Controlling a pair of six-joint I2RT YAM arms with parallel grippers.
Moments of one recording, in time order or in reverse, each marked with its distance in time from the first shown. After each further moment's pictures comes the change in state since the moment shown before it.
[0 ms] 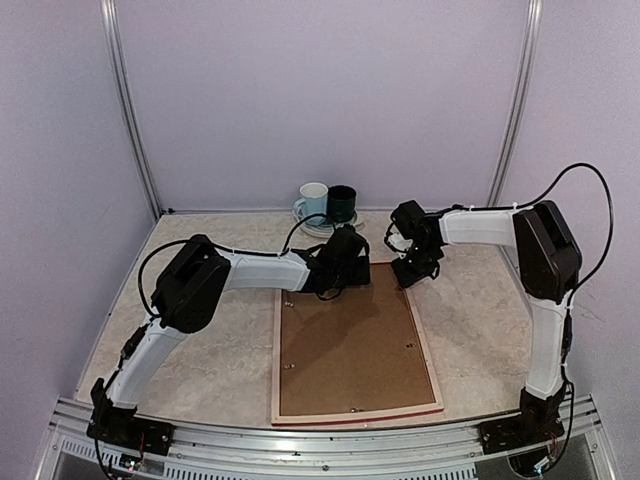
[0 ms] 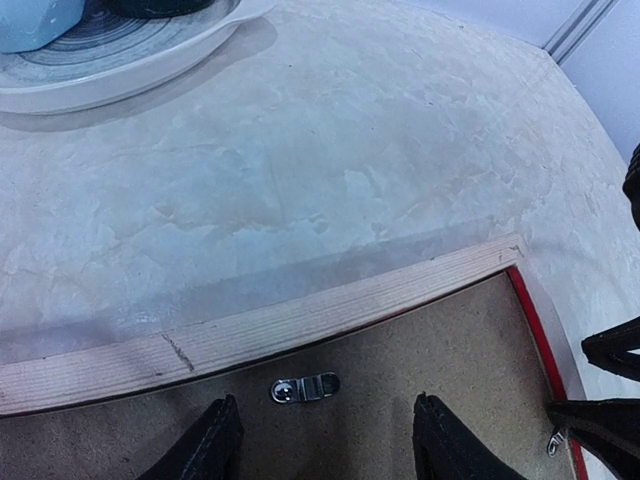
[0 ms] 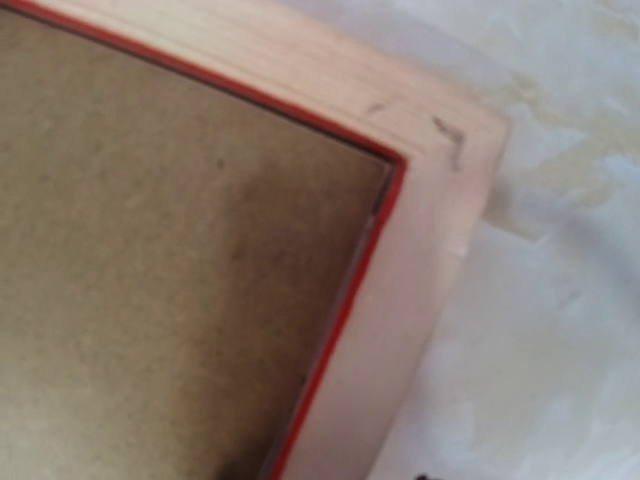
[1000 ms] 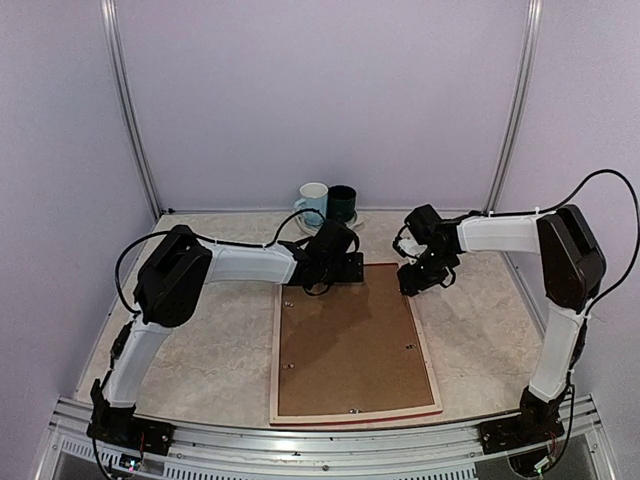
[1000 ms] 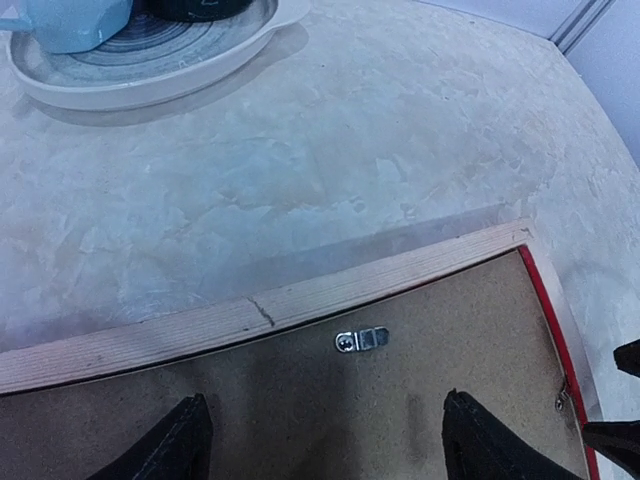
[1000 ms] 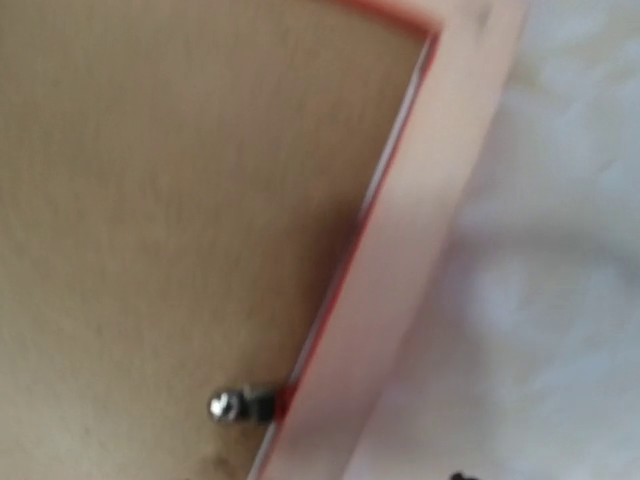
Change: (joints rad) left arm 0.013 -0.110 -0.109 -0.038 0.015 0.031; right arm -0.015 -0.158 -0.169 0.071 -0.104 0.040
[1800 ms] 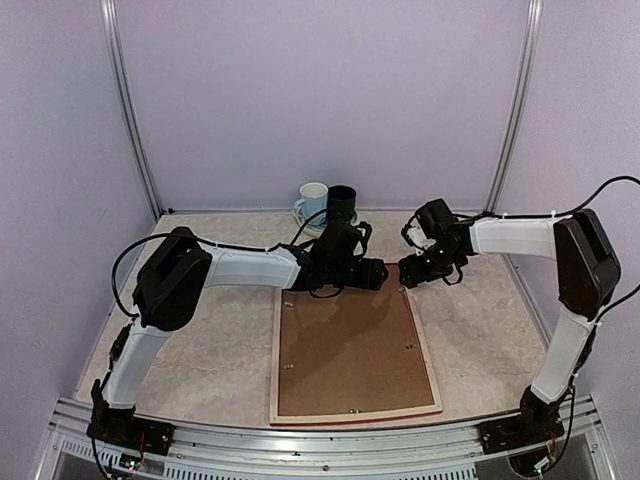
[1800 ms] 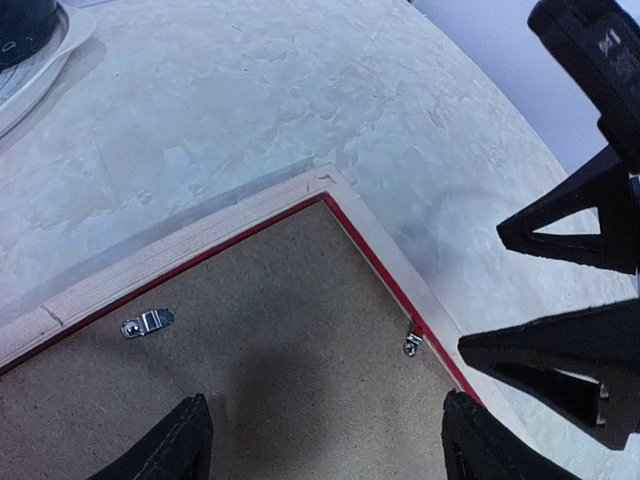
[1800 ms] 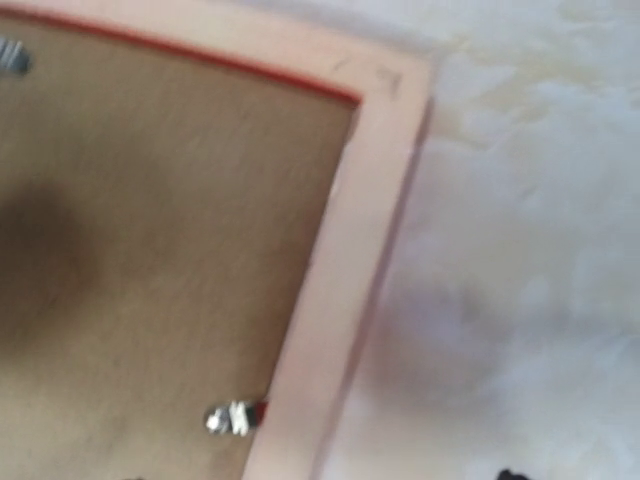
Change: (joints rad) left arm -0.037 -0.042 -0.026 0.090 0.244 0.131; right arm -0.019 -0.101 -0.106 0.126 -0.014 0.075
